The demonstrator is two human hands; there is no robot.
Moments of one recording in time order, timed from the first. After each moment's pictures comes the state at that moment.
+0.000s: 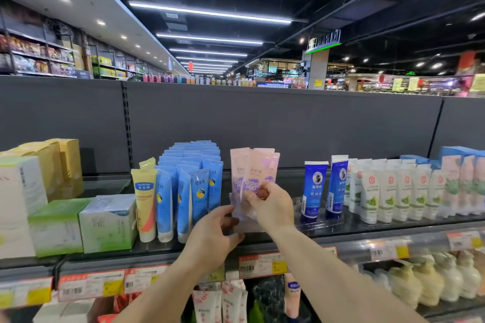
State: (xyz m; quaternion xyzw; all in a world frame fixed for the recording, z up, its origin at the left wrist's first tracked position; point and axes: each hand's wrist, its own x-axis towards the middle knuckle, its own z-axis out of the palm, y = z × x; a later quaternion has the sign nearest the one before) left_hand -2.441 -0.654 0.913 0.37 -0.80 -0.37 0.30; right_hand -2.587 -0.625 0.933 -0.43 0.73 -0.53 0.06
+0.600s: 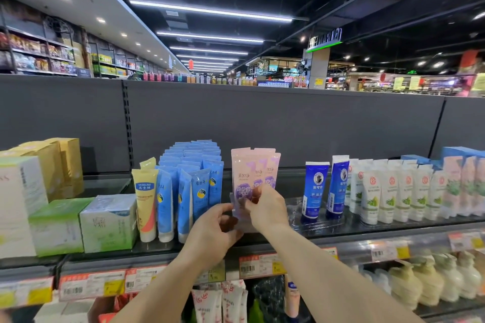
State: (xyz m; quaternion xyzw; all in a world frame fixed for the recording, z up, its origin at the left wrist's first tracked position) left_hand -2.443 -0.660 0.913 0.37 -0.79 -0.37 0.31; right_hand -2.580 -0.629 0.935 -0.45 0.77 -0.46 0.08
